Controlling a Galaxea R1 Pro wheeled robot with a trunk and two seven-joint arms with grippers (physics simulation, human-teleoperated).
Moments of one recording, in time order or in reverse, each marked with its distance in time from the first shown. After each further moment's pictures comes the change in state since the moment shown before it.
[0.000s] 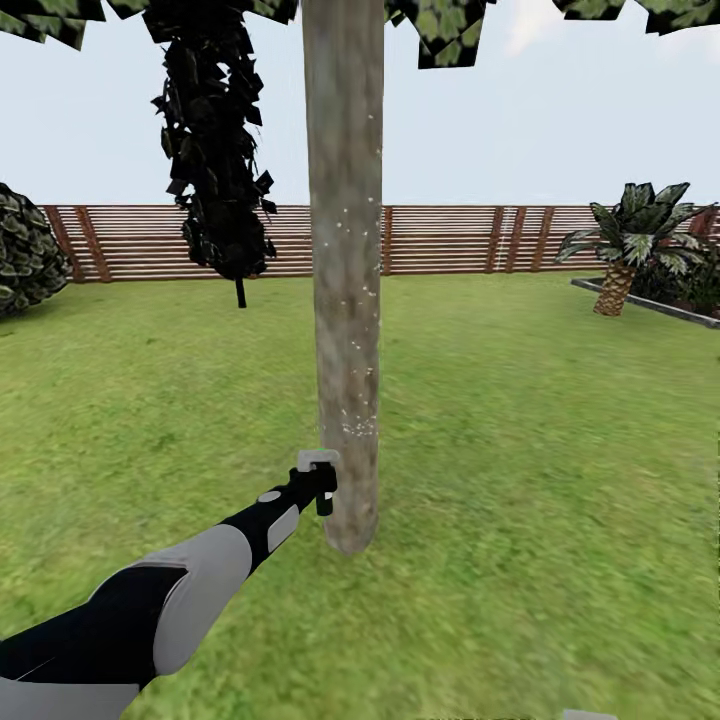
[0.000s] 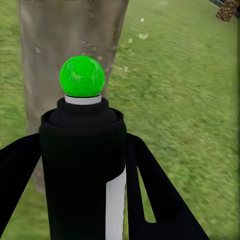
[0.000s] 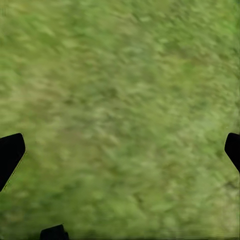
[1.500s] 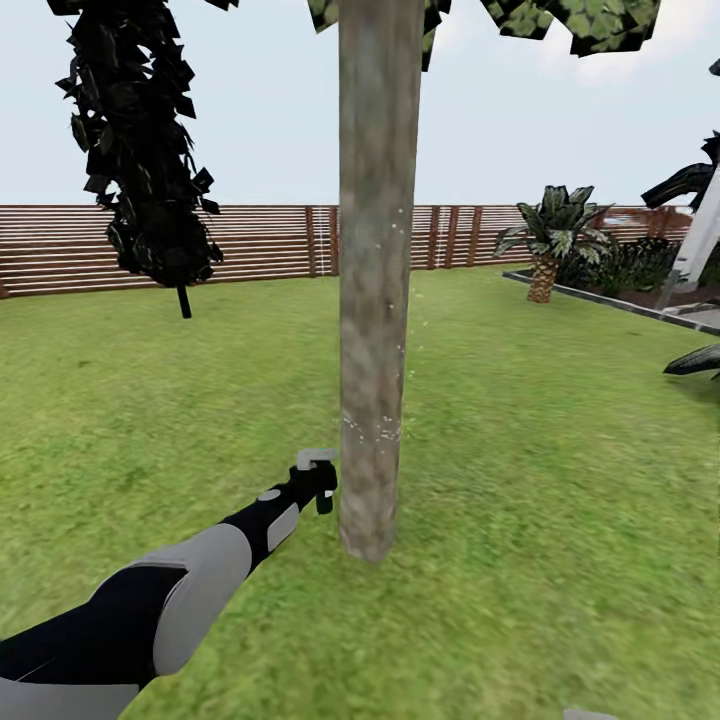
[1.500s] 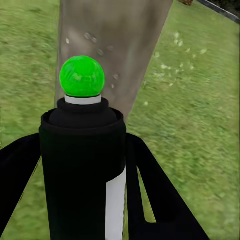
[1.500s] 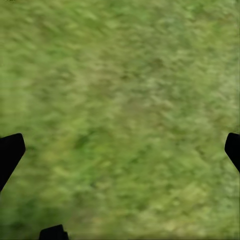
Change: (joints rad) left arm 0.000 0.000 -0.009 -0.011 0.000 0.002 0.004; right arm 0.000 -0.001 -0.001 0.000 0.001 0.000 0.000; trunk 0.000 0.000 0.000
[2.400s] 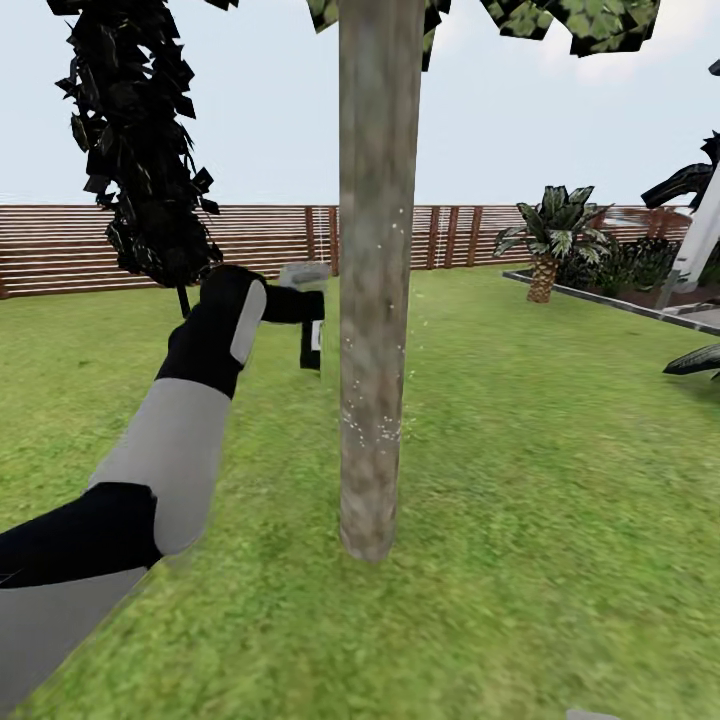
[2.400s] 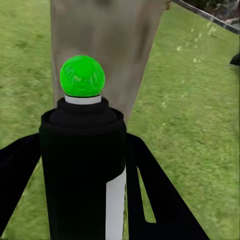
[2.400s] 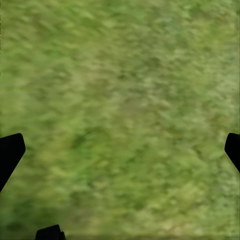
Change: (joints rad) left arm -0.339 0.000 -0.004 -0.843 -0.005 1.187 0.004; right arm 0.001 -0.005 0.000 0.000 0.001 0.003 -0.005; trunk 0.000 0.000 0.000
